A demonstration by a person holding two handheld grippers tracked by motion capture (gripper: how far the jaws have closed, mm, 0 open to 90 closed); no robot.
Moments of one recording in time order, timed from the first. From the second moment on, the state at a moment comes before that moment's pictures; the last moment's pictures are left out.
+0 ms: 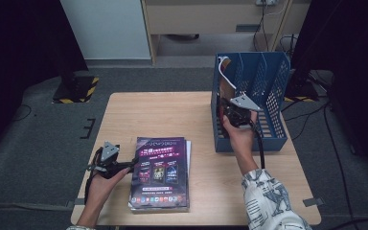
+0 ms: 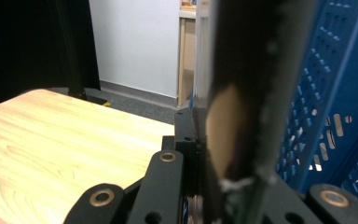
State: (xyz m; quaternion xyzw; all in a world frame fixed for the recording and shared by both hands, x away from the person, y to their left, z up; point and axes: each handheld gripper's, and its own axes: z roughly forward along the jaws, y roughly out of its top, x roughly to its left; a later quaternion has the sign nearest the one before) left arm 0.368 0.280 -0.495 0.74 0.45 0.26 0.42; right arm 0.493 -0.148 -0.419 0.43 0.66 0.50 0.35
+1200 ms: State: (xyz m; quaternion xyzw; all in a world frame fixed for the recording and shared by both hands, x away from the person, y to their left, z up) left arm 0.367 0.280 -0.494 0.74 0.45 0.26 0.42; right arm 0.479 -0.141 -0.424 0.42 0.67 0.52 0.33
